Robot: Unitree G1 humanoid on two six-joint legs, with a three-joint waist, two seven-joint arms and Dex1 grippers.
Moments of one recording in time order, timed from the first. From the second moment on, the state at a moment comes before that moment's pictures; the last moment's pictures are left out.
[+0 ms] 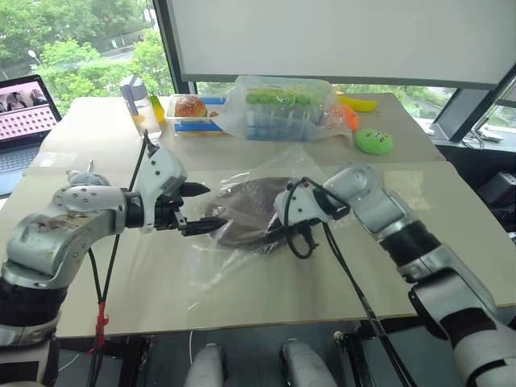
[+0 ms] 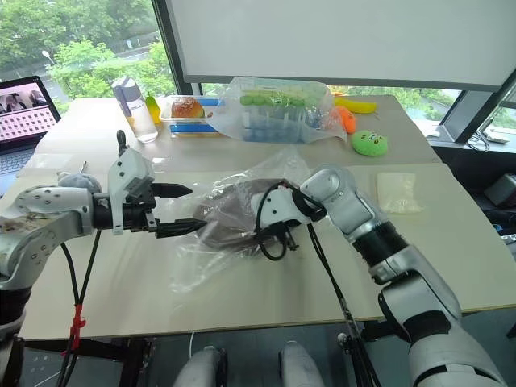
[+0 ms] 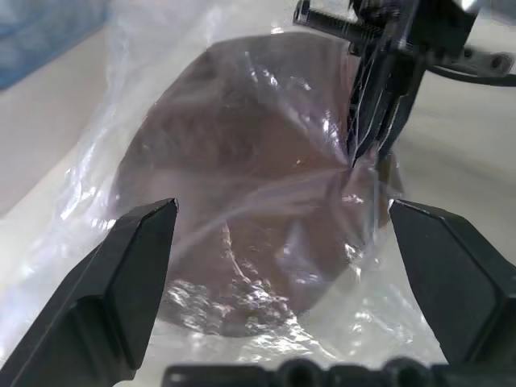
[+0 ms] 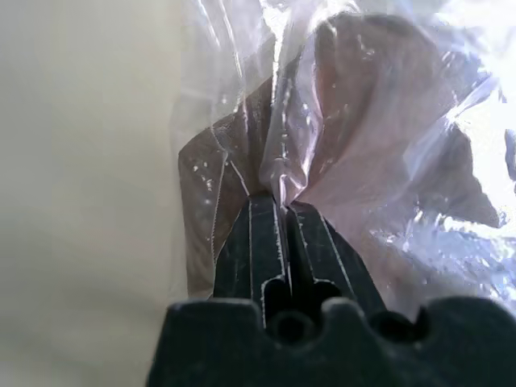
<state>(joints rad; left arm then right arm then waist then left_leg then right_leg) -0.55 0.88 0.00 -0.35 -0.61 0.85 -0.86 -1.11 -0.56 0.66 0.59 -0.28 -0.53 1.28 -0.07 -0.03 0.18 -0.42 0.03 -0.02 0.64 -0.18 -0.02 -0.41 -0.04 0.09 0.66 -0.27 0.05</state>
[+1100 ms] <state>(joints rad) -0.59 0.80 -0.05 -0.29 -0.55 0.84 -0.91 -1.16 -0.66 0.19 0.85 -0.02 -0.14 1.44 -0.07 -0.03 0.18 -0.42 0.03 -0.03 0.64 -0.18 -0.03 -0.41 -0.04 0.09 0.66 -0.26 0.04</state>
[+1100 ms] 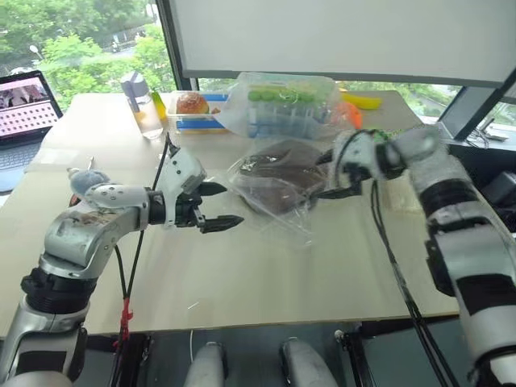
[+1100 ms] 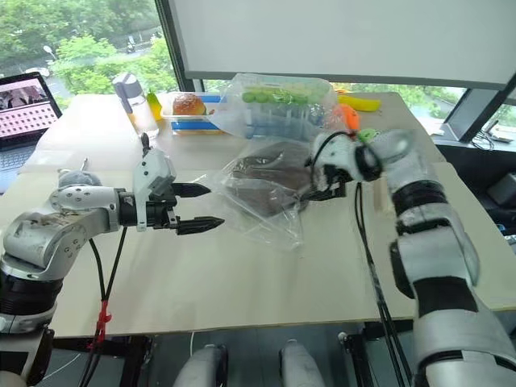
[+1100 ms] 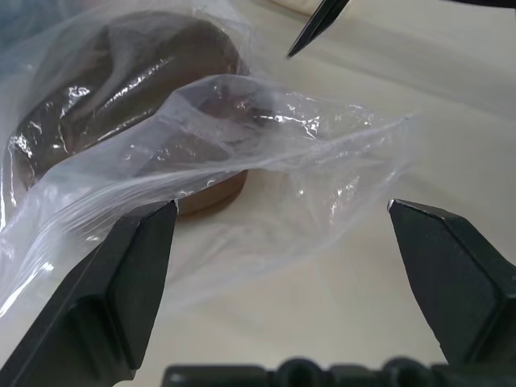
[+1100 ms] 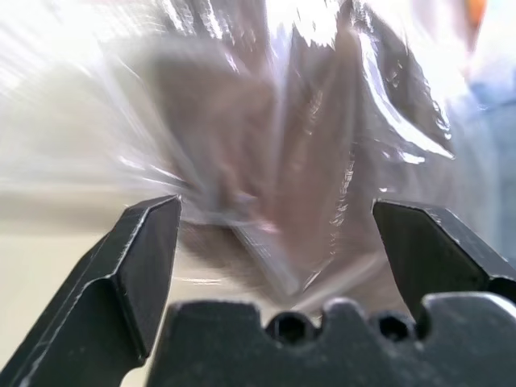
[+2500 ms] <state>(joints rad) -0.64 0.80 -0.04 -0.22 -0.51 0.83 -0.97 -0.74 -0.49 0.46 -0.07 -0.04 0.56 0.74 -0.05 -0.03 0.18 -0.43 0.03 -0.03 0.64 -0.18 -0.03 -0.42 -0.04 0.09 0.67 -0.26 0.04</state>
